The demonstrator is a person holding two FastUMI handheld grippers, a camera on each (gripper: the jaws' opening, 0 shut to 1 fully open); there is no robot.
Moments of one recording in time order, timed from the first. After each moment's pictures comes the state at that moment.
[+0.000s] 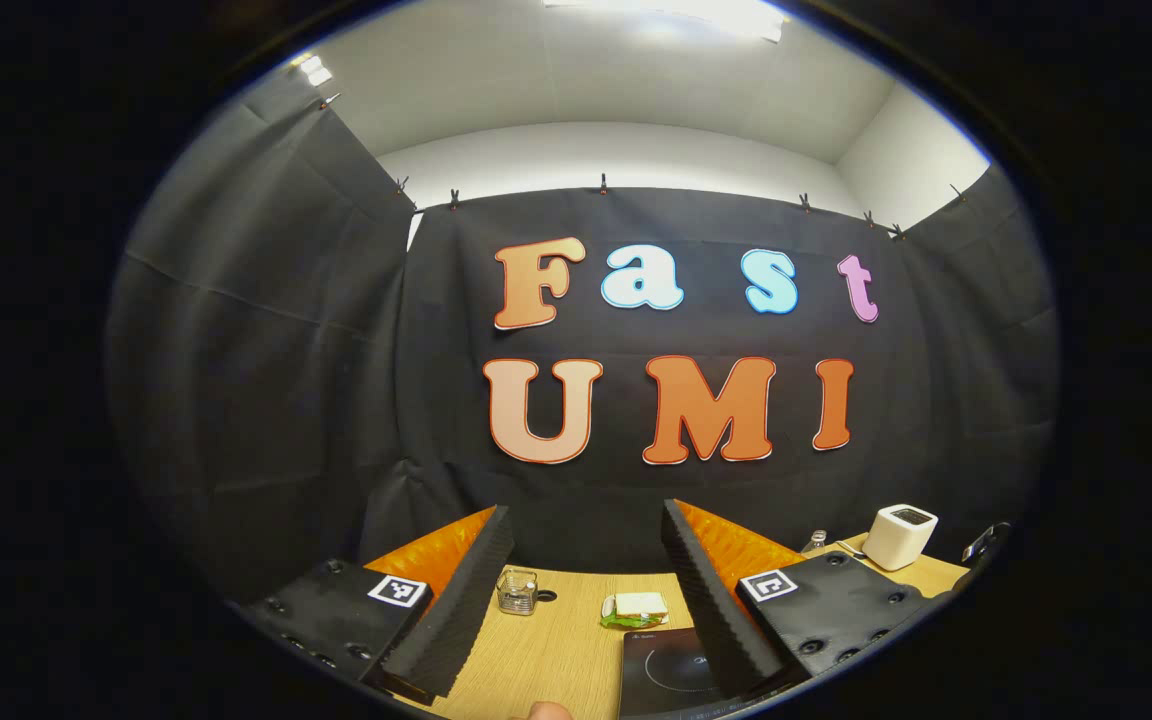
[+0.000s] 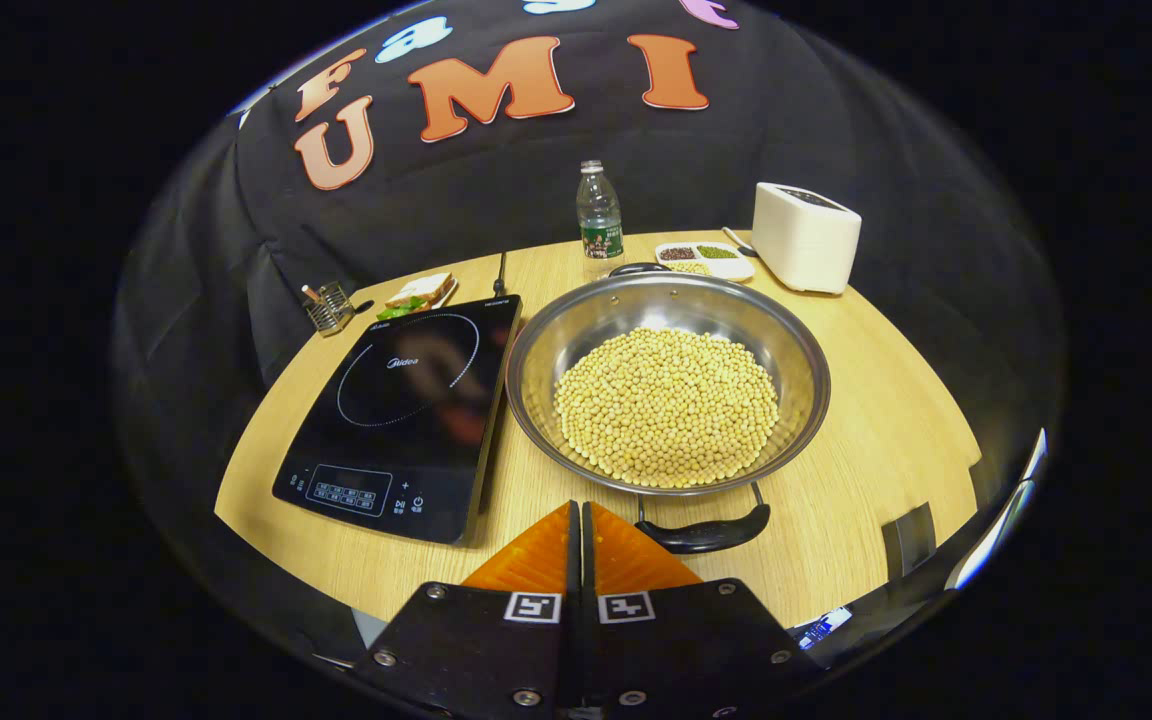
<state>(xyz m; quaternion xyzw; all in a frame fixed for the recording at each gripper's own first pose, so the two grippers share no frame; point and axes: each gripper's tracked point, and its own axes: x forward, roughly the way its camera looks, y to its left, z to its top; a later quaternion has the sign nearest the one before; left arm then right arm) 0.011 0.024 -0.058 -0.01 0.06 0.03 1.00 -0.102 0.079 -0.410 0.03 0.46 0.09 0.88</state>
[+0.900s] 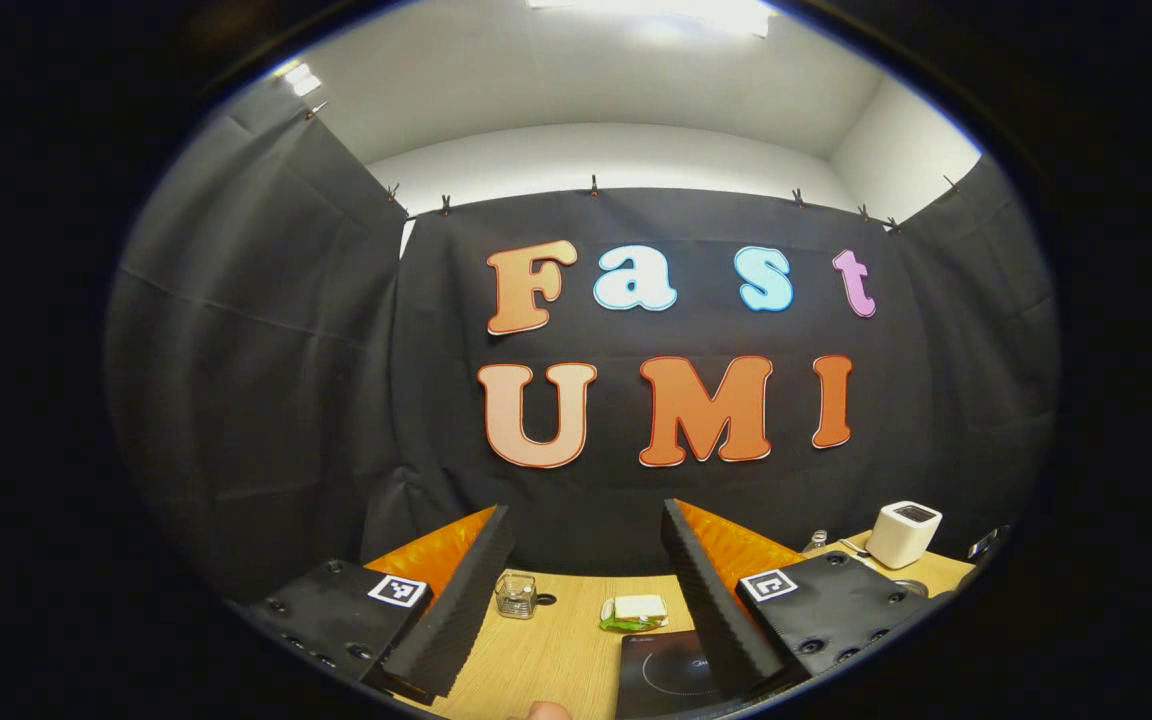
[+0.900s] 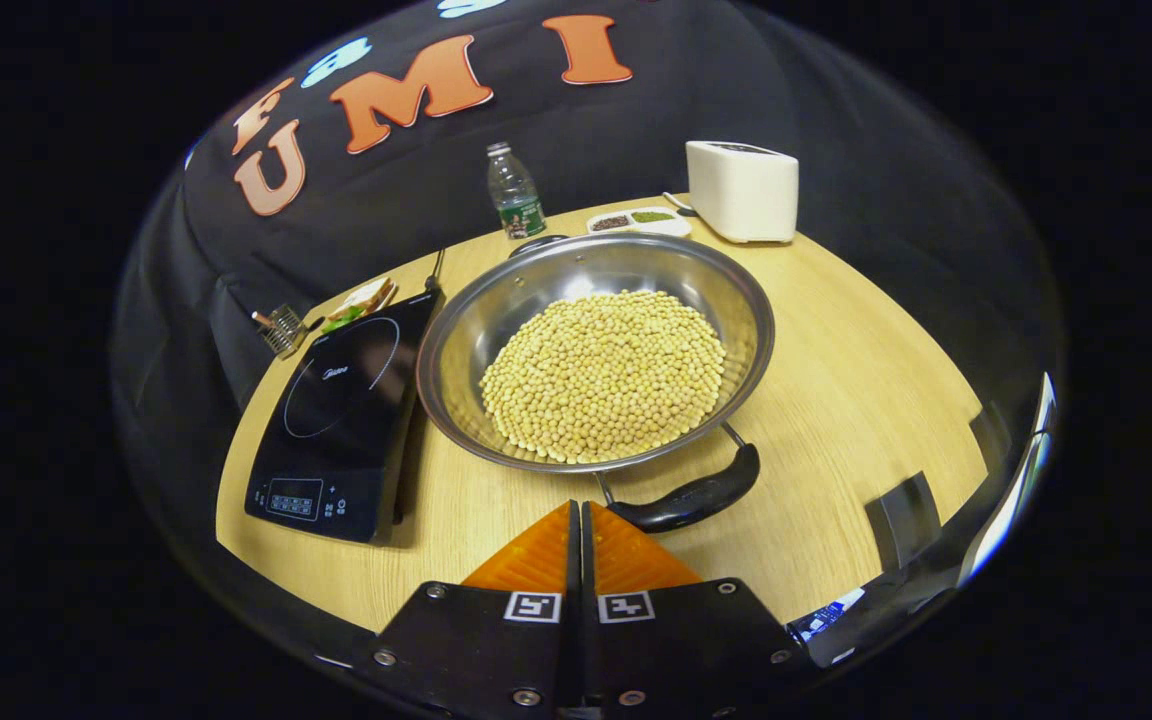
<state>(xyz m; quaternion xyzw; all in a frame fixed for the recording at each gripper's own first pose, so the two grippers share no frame) 0.018 0.003 -0.049 0.00 0.05 0.02 1.00 -0.098 0.014 -0.439 0.08 0.48 0.03 0.87</state>
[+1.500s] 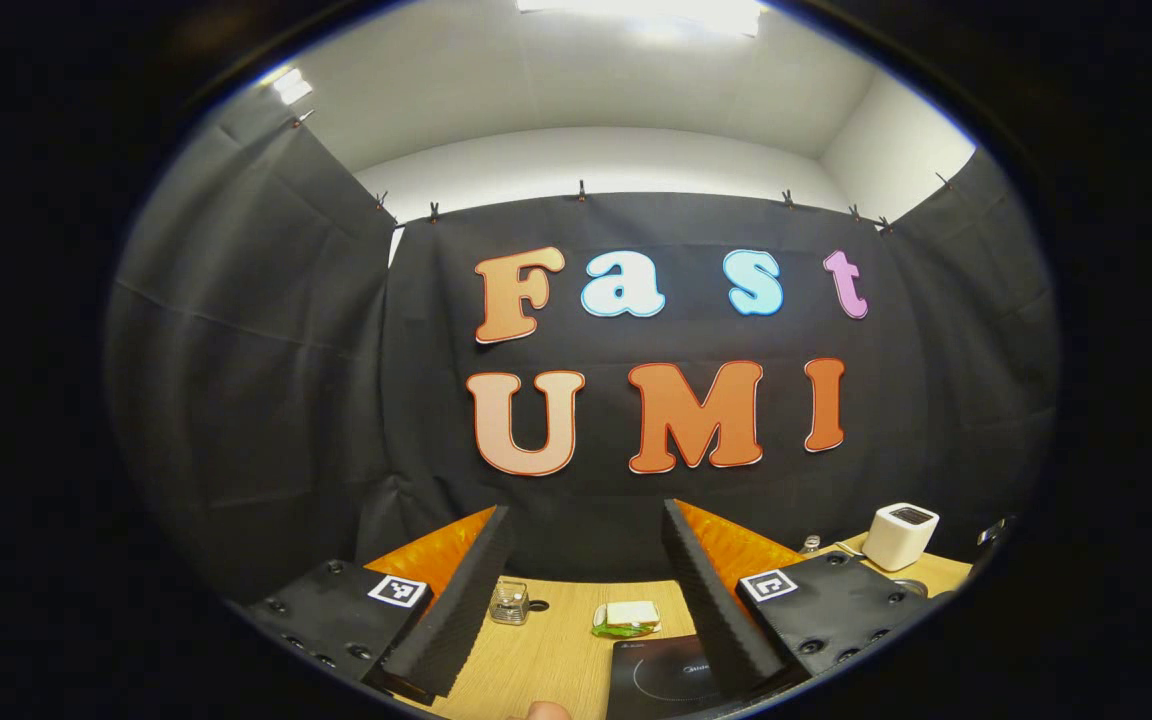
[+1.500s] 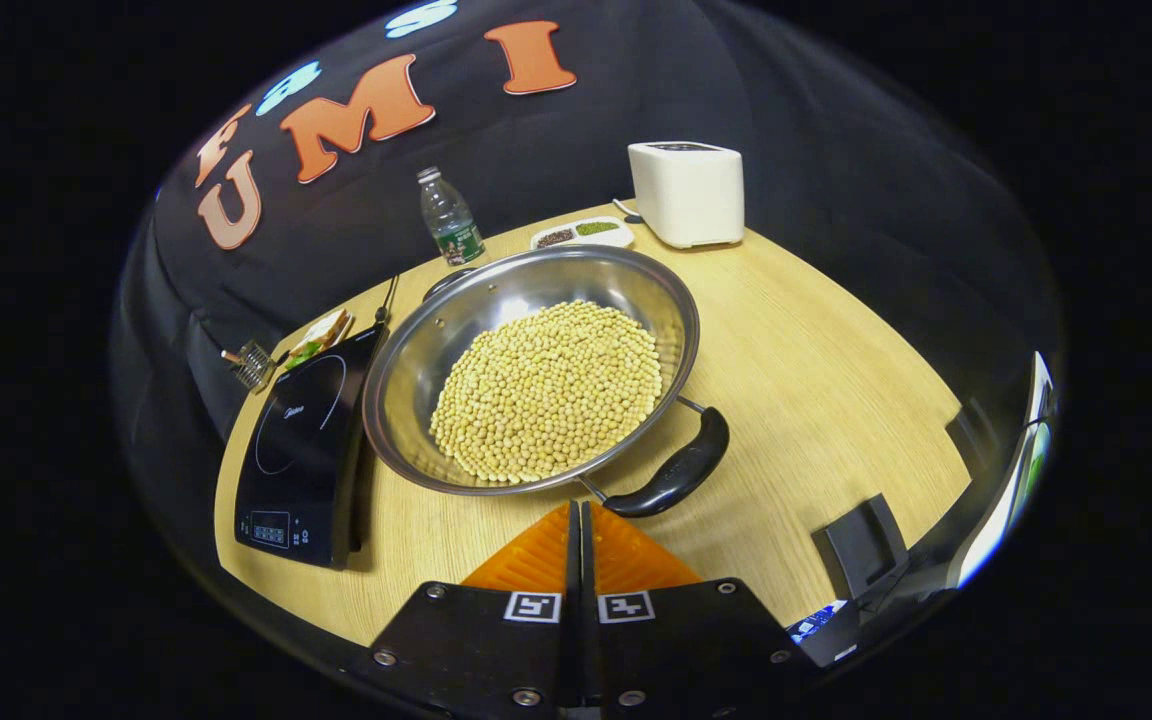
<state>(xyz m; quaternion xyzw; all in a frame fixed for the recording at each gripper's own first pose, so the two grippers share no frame) 0.026 -0.012 -0.040 0.01 0.05 0.02 1.00 -0.076 -0.035 -0.443 0.10 0.48 -0.01 0.87</state>
